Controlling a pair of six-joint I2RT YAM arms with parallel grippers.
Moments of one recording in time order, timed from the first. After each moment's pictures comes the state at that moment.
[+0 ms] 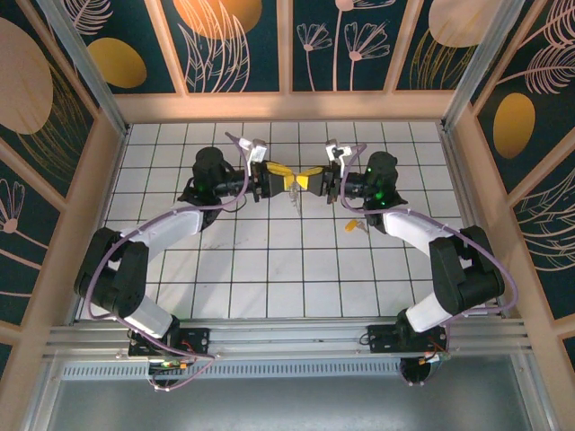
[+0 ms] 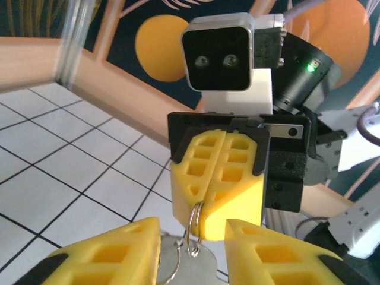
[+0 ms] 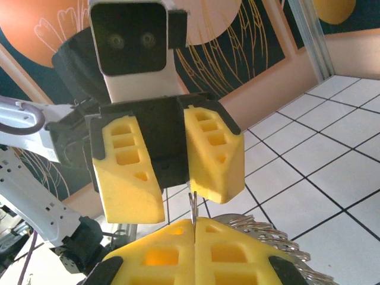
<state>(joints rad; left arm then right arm) -0.45 1.56 0.94 0.60 0.92 -0.47 0.38 1.53 0.83 0.77 -1.05 0.56</state>
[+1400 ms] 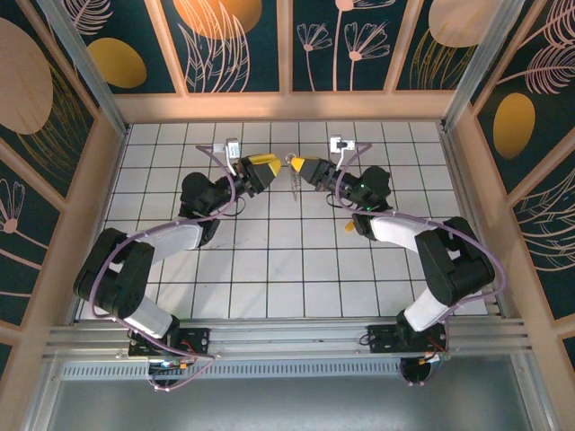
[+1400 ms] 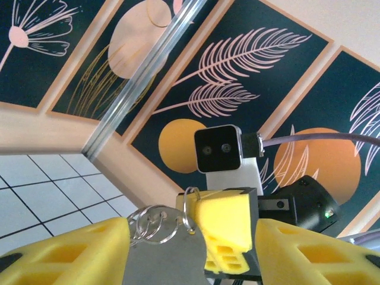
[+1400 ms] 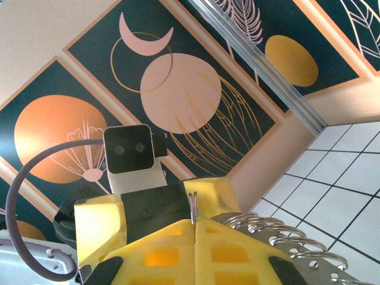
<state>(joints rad) -0.45 1.57 0.75 1.15 0.63 -0.88 0.47 1.61 0.78 1.16 -0.70 0.99</state>
